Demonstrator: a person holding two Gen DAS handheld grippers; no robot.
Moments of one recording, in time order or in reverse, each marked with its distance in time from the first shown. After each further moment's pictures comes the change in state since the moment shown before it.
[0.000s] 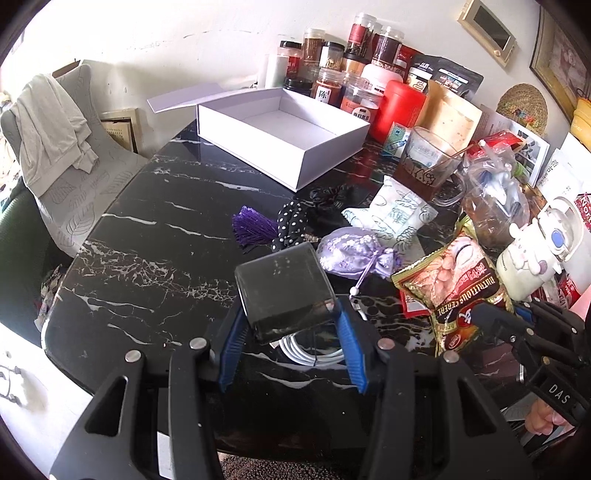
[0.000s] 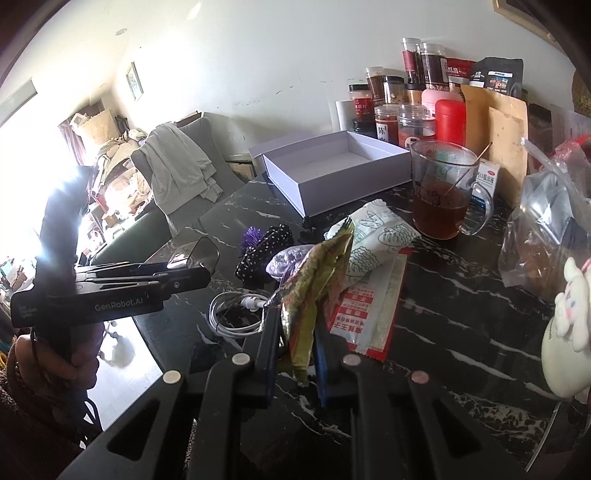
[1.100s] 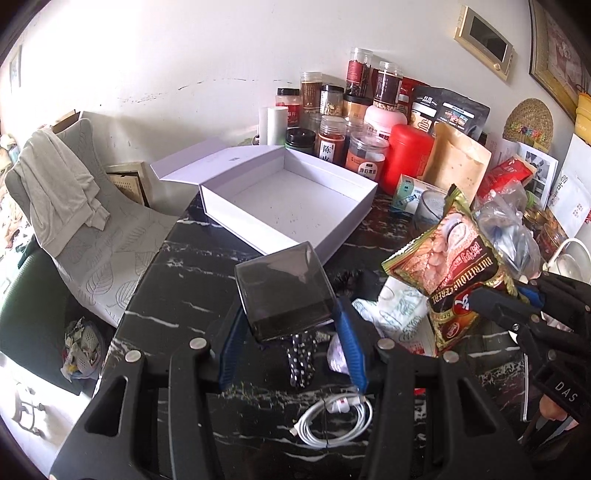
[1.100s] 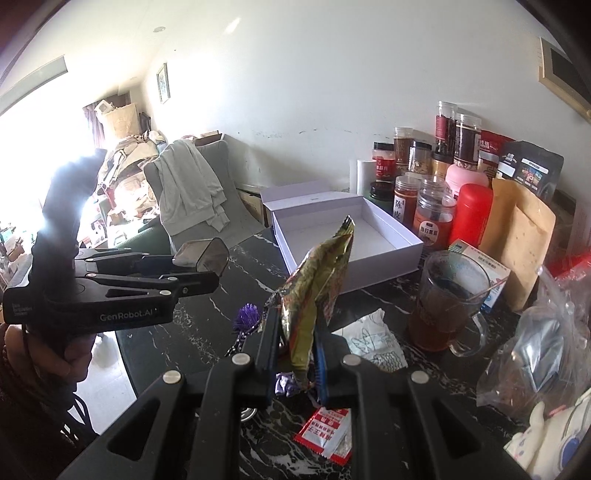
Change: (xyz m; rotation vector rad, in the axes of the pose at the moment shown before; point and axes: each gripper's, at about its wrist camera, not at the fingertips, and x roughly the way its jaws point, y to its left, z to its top) left arm -0.016 -0.011 0.110 0.077 -0.095 0.076; right arm 0.004 0.008 0.093 -0.165 -0.102 0.004
